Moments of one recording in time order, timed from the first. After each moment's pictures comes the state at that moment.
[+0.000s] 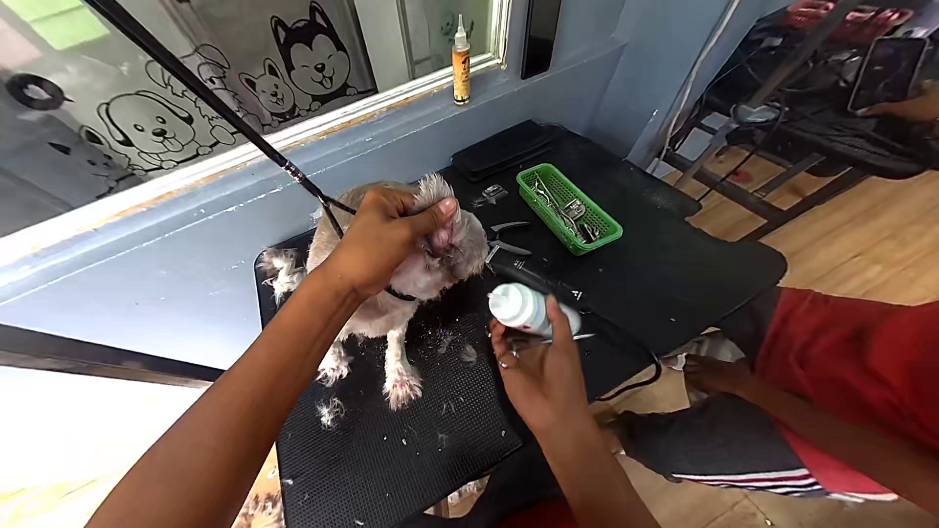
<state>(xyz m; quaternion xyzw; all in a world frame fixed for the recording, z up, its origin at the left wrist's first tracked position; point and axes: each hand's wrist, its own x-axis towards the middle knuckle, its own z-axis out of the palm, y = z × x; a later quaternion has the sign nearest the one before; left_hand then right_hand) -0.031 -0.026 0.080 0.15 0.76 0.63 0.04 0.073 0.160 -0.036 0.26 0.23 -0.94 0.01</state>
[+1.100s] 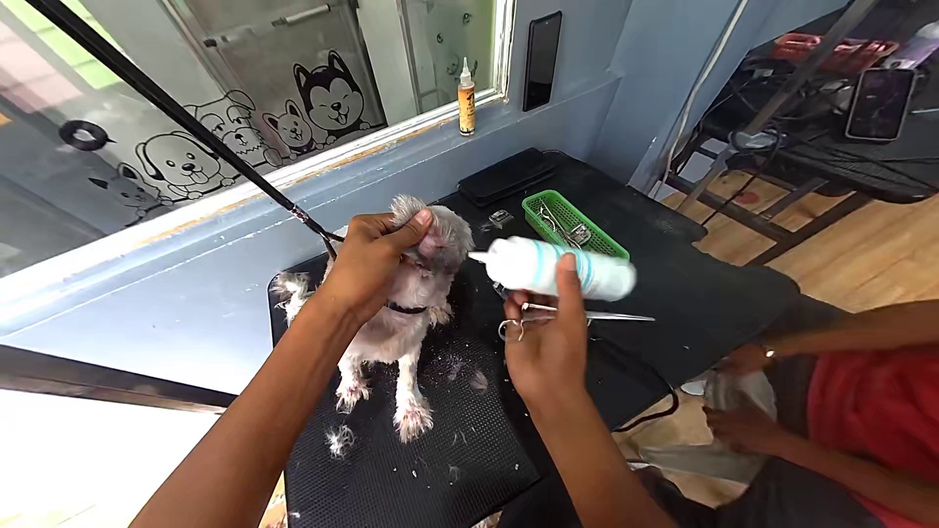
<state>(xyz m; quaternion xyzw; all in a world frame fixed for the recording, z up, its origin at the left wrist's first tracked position) -0.036 -0.042 0.088 0.07 0.73 0.68 -0.01 0.023 0.140 0.008 0.11 0.32 -0.93 -0.12</state>
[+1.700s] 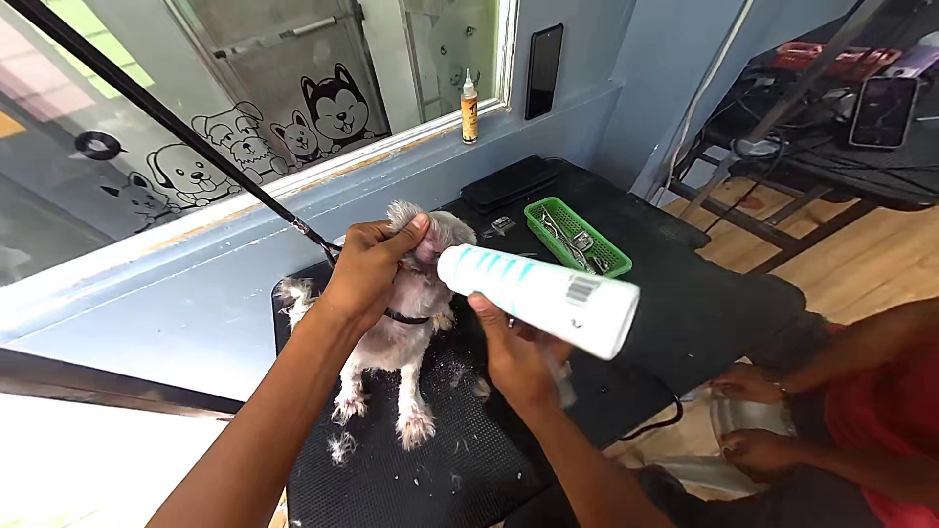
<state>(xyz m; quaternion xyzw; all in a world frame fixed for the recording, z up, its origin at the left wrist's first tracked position) -0.033 -0.043 0.090 0.06 0.70 0.71 -0.02 0.025 0.115 0.005 -0.13 0.56 -0.71 -0.41</state>
